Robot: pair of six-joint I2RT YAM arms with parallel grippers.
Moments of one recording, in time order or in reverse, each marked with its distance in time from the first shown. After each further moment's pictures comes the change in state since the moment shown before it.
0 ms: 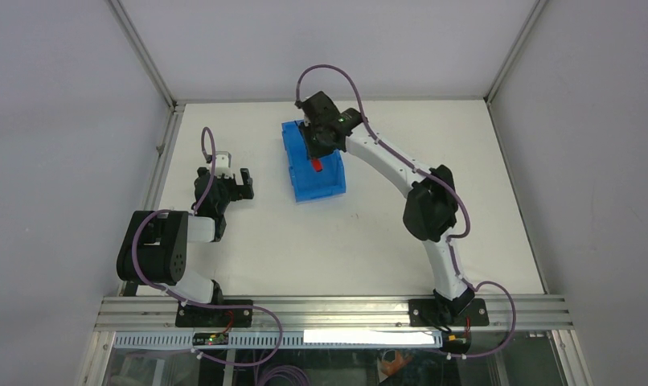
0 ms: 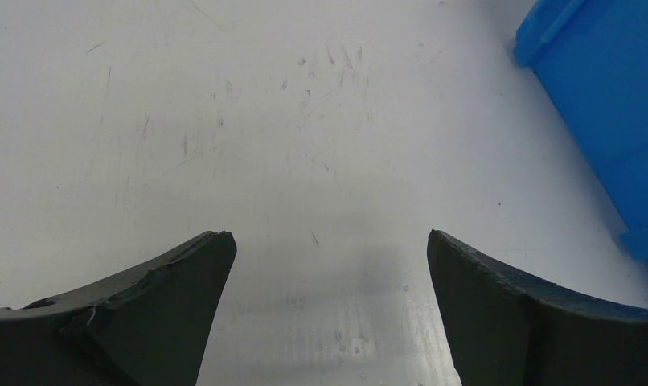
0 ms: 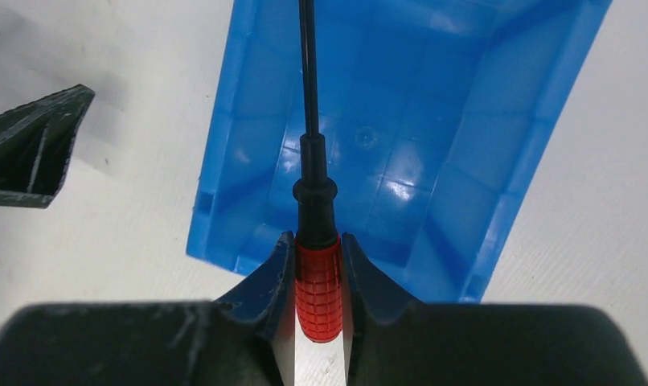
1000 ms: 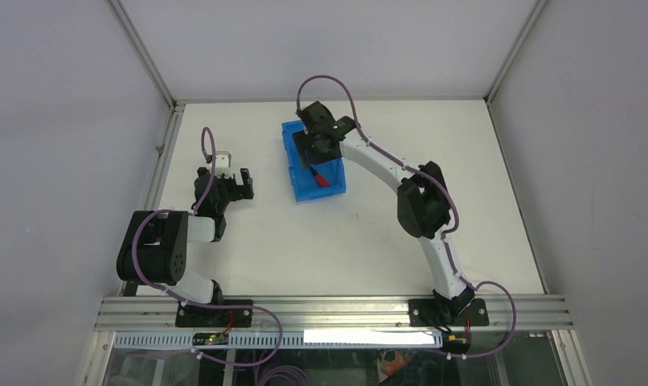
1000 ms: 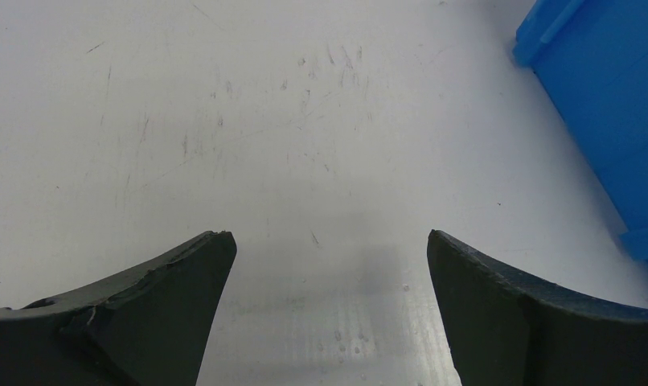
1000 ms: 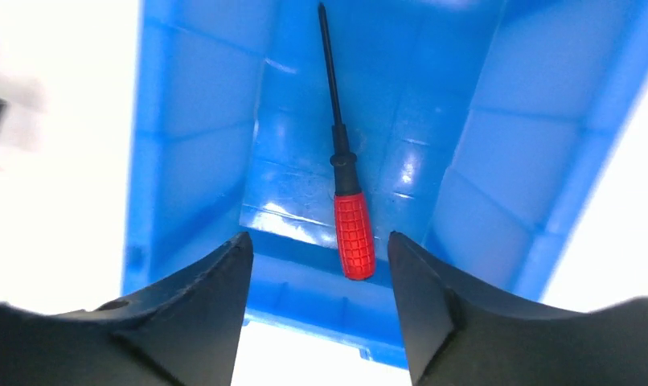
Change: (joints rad) left arm 0.000 0.000 0.000 0.000 0.000 0.000; right arm 0.000 0.100 -0.071 0.083 0.031 0.005
